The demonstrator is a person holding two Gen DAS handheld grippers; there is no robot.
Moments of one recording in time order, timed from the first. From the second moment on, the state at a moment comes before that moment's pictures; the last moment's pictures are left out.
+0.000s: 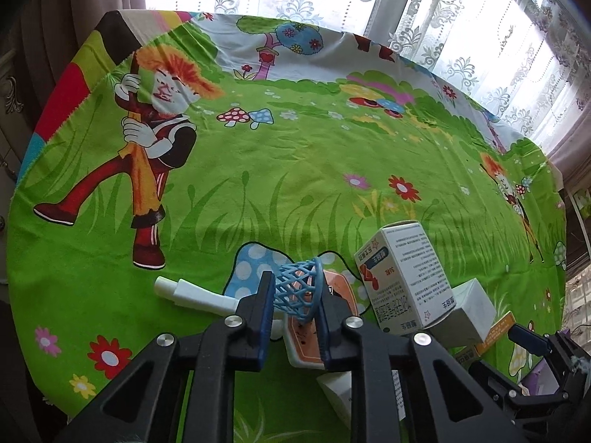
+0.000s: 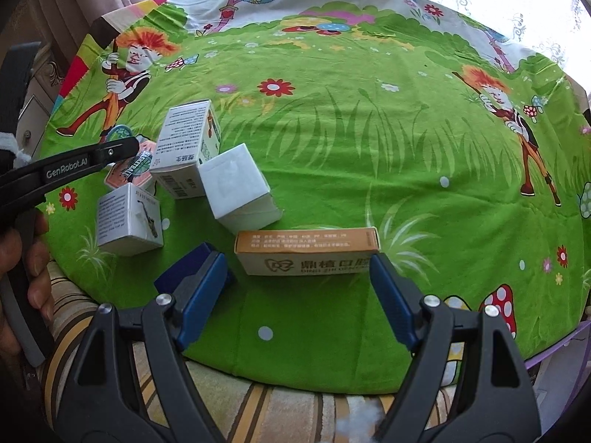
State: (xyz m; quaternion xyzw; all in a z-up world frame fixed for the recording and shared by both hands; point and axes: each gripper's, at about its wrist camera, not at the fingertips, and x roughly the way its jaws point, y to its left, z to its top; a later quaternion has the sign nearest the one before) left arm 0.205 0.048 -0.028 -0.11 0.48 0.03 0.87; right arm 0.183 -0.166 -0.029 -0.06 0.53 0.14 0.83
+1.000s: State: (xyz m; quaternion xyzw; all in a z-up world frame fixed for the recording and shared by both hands) left arm 0.188 0.039 -0.005 -0.11 0.43 0.02 0.89; right arm 0.209 -0.162 -0.052 -0.08 0.56 0.15 0.81
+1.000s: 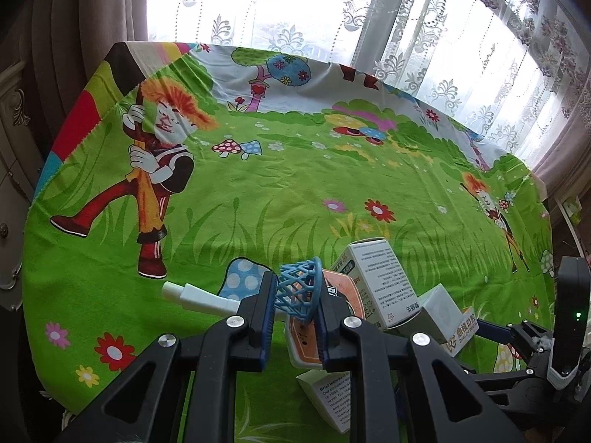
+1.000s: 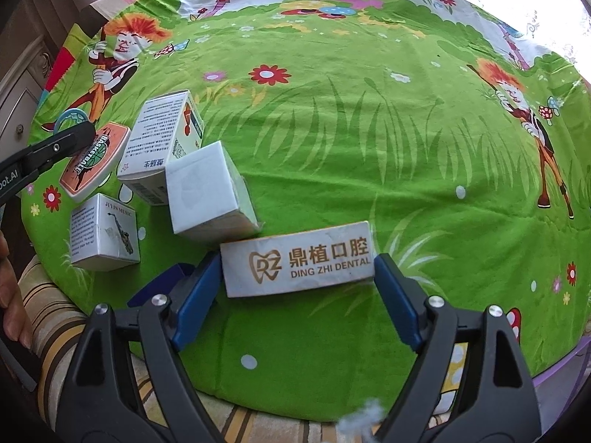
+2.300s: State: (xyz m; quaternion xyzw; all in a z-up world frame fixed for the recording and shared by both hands) left arm 0.126 -0.098 0.068 -0.06 0.39 -0.11 0.91; right arm 0.114 -0.260 0.035 -0.01 0.45 0.10 0.89
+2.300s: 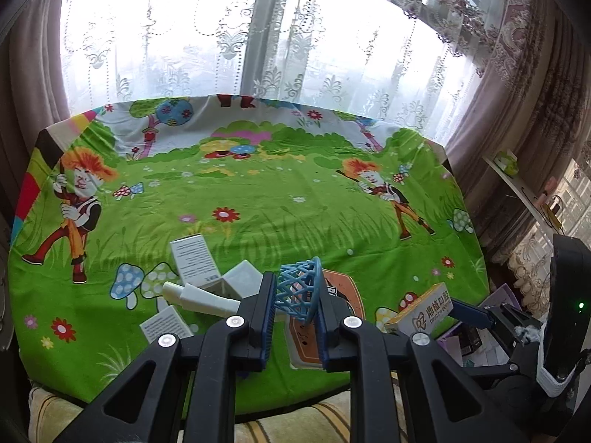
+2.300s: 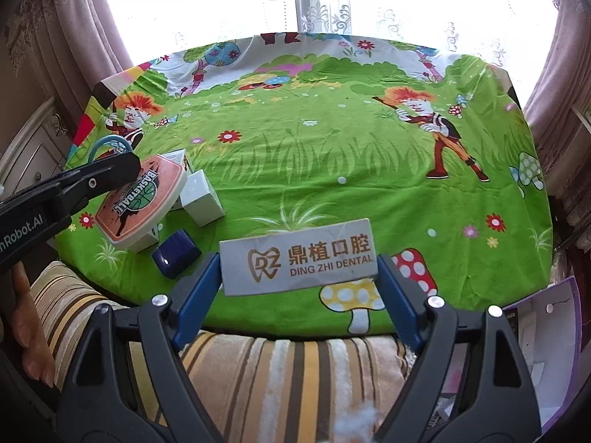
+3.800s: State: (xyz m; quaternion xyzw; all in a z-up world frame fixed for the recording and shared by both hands) left arm 0.079 -0.364 0.072 0.03 0.41 -0.40 0.82; right arm -0.008 -0.531 0.084 0.08 0.40 -0.19 0.90
